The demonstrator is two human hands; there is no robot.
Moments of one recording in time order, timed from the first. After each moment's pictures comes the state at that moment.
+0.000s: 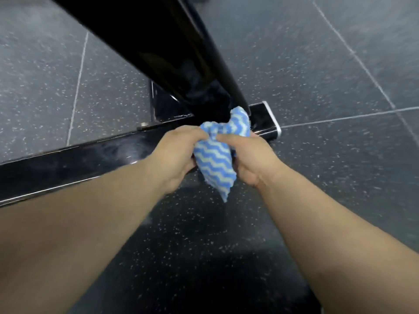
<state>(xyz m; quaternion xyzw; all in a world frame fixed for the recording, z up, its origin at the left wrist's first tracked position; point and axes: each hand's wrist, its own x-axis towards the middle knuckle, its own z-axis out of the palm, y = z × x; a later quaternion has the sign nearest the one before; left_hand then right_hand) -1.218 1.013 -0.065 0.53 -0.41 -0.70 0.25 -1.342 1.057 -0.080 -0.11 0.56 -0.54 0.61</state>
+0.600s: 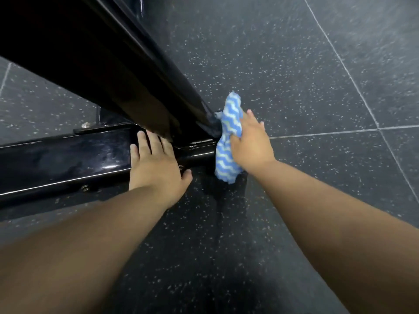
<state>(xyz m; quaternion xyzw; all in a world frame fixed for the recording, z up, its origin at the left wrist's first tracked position) -1.288 1.002 -0.148 0.59 -0.79 -0.08 -0.14 -1.480 1.007 -0.146 -0.58 0.78 -0.13 0.18</state>
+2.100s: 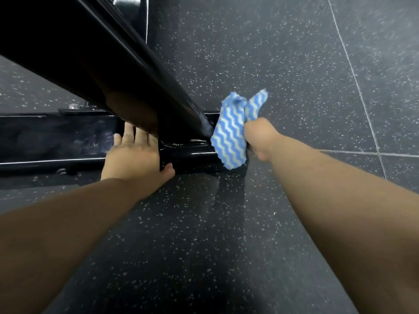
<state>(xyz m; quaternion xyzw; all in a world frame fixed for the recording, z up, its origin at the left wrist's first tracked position) -1.294 0.998 -0.140 0.59 -0.79 -0.08 -0.14 -1.539 0.962 -0.149 -0.34 0.81 -0.17 0.44</state>
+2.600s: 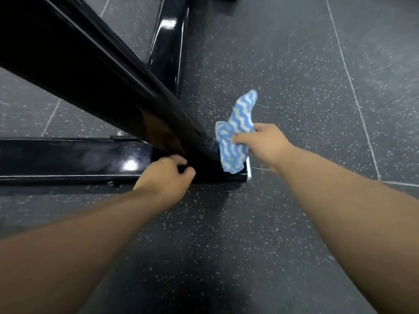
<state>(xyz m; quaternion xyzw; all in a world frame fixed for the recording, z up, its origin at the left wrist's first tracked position) -1.293 1.002 -0.054 0.67 -0.63 -0.39 0.02 -1.500 0.967 -0.038 -0.41 0.74 -0.22 0.48</state>
